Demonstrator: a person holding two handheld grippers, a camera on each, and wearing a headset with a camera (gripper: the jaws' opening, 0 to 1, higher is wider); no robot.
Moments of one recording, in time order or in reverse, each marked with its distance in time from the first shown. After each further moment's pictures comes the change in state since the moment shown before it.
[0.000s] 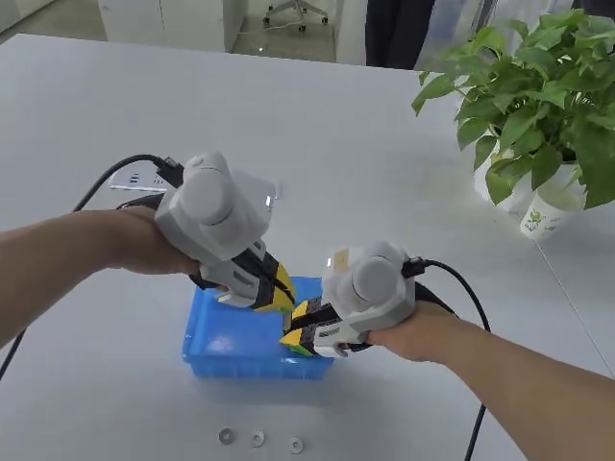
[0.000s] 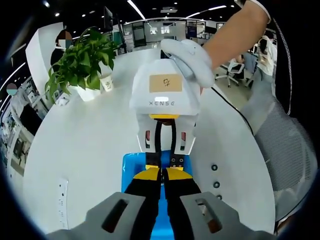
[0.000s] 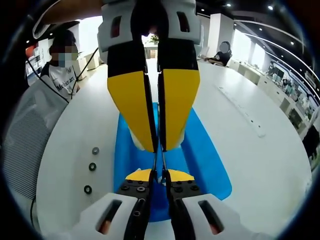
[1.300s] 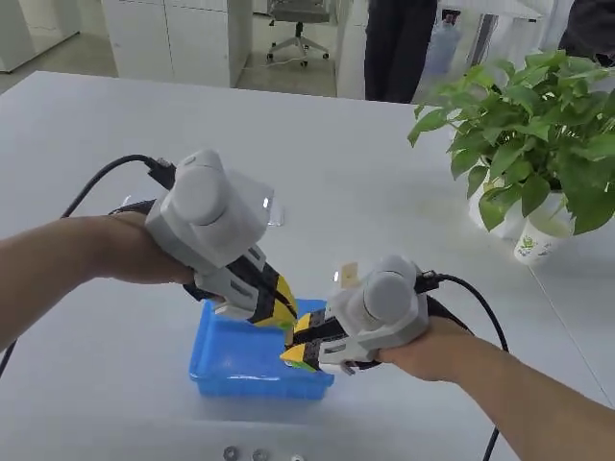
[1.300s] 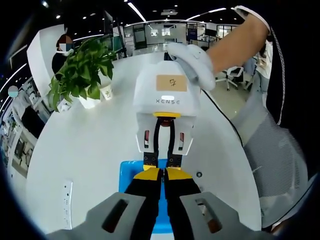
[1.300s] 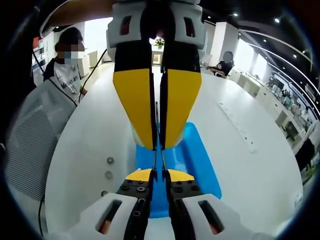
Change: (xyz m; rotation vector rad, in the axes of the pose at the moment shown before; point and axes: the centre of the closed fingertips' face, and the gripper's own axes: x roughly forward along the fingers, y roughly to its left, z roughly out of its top) left arm -0.036 -0.026 0.032 0.000 -0.017 0.004; right arm -0.033 0.023 0.034 -0.077 -0.026 -0.030
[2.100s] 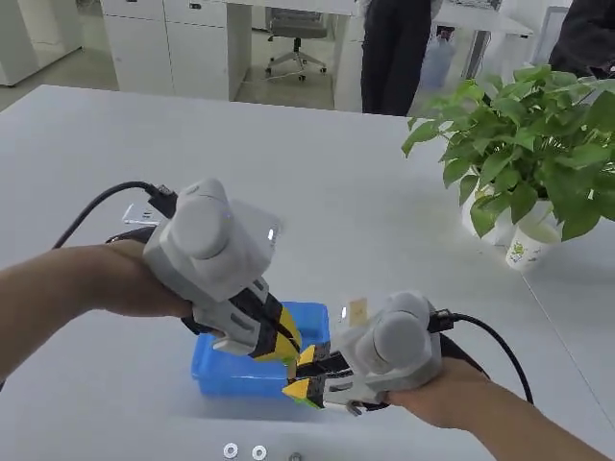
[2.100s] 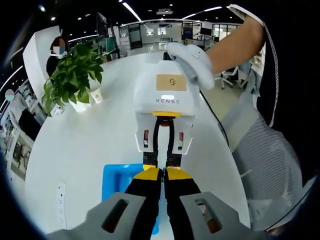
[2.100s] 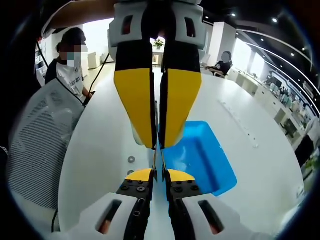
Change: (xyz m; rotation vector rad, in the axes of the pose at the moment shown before) left arm 0.003 -0.044 0.009 0.017 0.006 -0.033; right arm -0.012 0.044 -0.003 0.021 -0.003 -0.013
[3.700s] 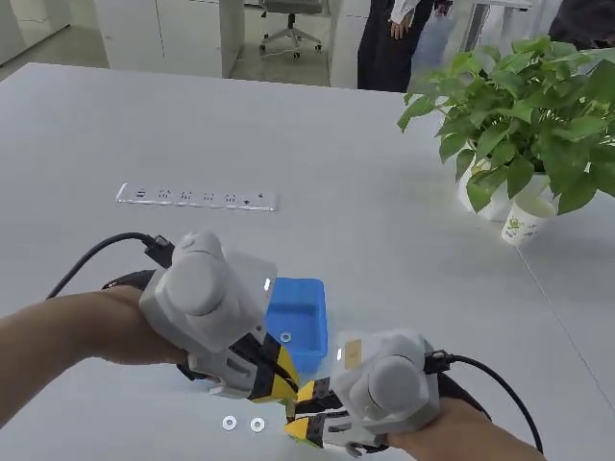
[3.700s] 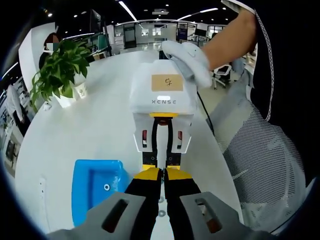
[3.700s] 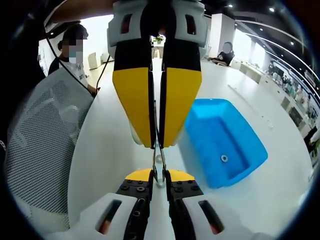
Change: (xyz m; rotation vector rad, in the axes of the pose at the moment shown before) left arm 0.035 -0.045 -0.020 -0.013 -0.009 -0.074; right arm 0.016 0.051 -0.037 0.068 0.035 0.046
